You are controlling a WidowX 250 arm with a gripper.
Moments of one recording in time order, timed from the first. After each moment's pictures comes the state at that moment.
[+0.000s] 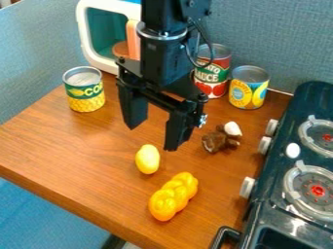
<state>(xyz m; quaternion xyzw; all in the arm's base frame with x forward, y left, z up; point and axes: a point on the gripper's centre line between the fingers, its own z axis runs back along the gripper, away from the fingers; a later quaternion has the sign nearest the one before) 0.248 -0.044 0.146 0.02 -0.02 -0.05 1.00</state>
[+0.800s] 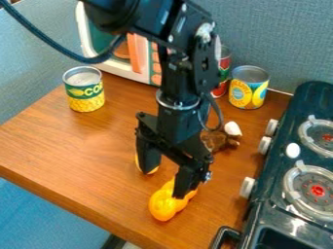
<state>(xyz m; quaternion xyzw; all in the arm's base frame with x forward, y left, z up) 0.252 -0.059 0.080 0.01 0.02 -0.10 0.99</state>
